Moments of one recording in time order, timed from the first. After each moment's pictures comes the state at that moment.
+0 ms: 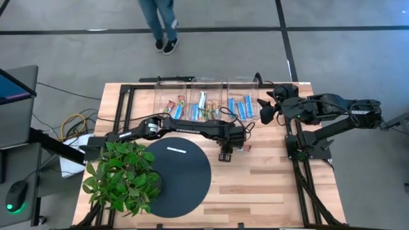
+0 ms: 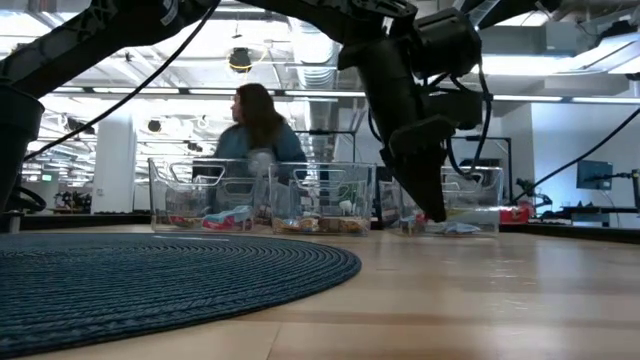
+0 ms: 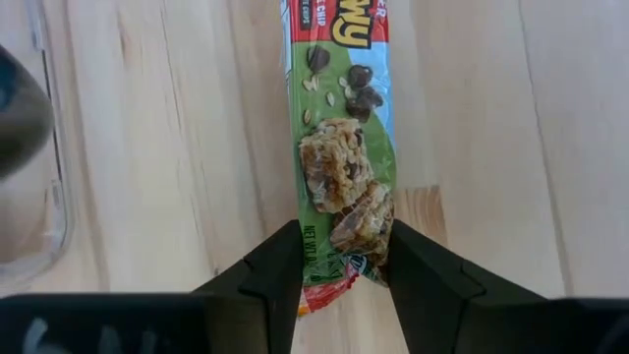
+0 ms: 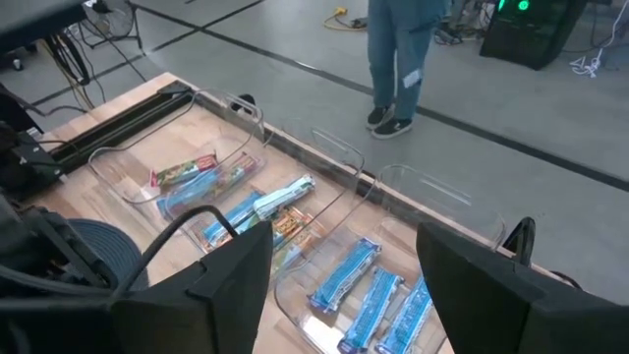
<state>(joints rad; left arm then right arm) 0.00 2.50 2.25 -0.90 -0.02 0.18 0.12 0.97 1.25 -1.02 0.78 0.62</state>
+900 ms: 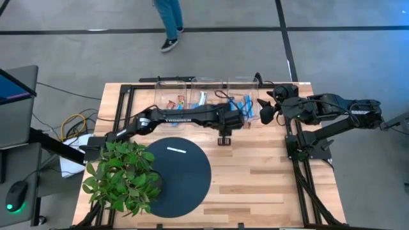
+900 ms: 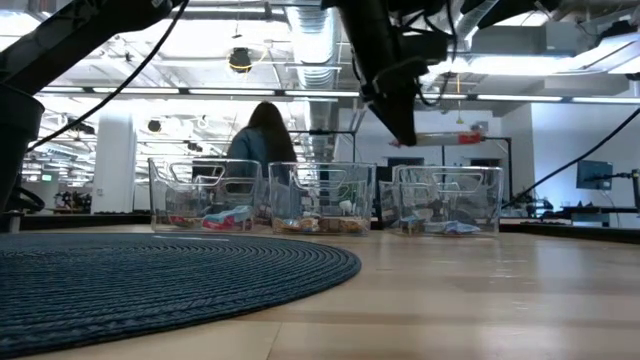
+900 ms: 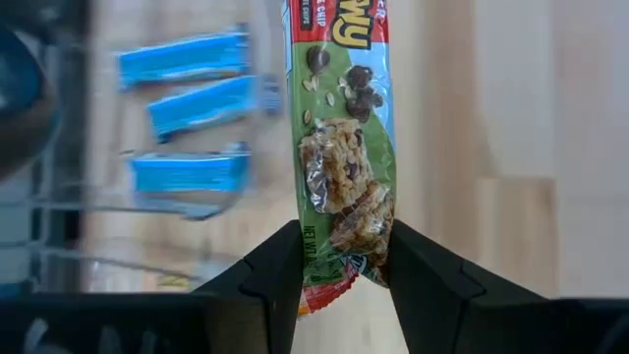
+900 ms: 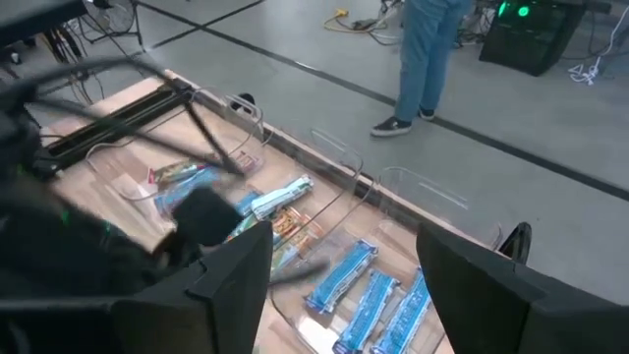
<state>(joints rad) 0.05 2.37 2.36 -1.07 -0.24 0.16 0.12 0.97 1.25 -1.02 0.79 0.59</state>
